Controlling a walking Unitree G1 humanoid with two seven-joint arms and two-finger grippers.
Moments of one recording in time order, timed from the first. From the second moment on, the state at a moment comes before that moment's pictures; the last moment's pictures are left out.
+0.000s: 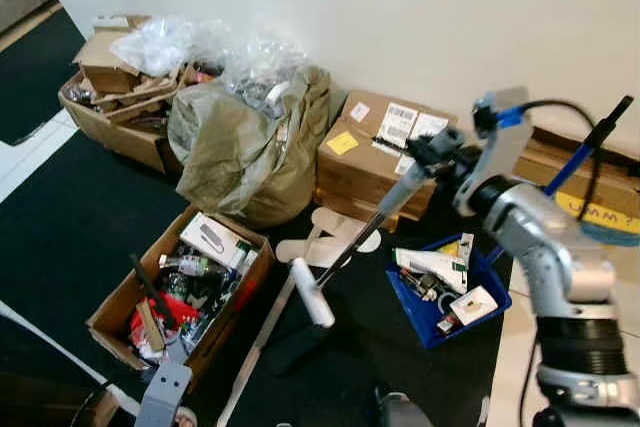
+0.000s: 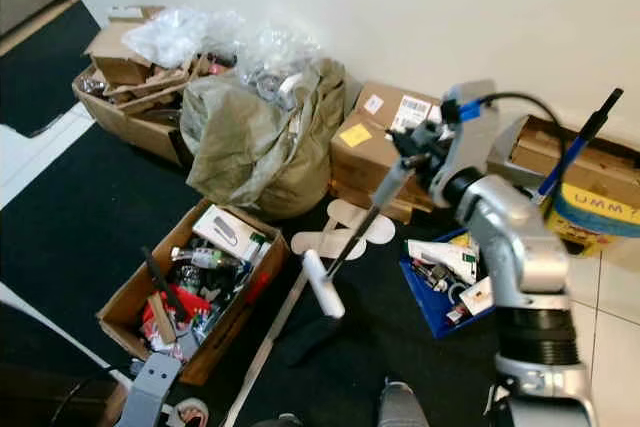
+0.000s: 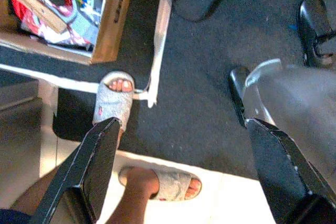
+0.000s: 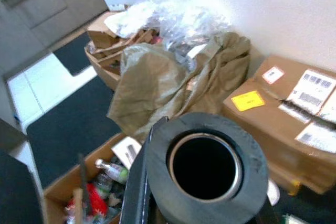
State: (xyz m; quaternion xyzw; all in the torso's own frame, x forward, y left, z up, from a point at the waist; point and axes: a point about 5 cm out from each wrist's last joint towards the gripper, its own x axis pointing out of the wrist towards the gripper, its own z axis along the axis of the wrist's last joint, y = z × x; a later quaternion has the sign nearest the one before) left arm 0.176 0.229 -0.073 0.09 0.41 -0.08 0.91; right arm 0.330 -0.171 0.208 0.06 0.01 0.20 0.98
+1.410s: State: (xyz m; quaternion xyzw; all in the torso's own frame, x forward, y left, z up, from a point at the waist) left arm 0.164 0.221 -0.082 0.08 0.44 -0.06 0.89; right arm 0.318 -0.130 0.128 0.11 0.15 0.11 0.98
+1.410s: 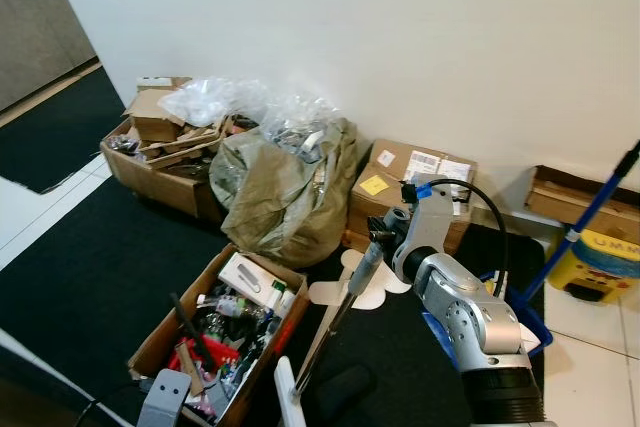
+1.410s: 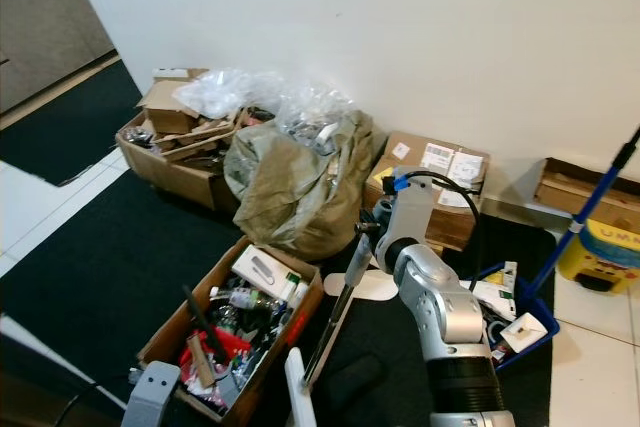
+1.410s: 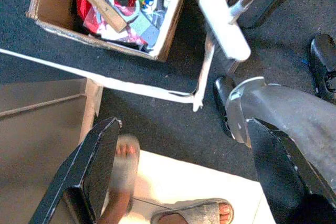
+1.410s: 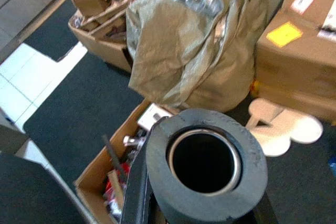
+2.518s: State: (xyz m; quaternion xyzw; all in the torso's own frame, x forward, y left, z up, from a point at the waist) left arm 0.144 0.231 -0.079 0.08 0.39 -0.10 0.91; right arm 0.338 -0.128 0.113 -0.05 0.02 -0.02 1.00
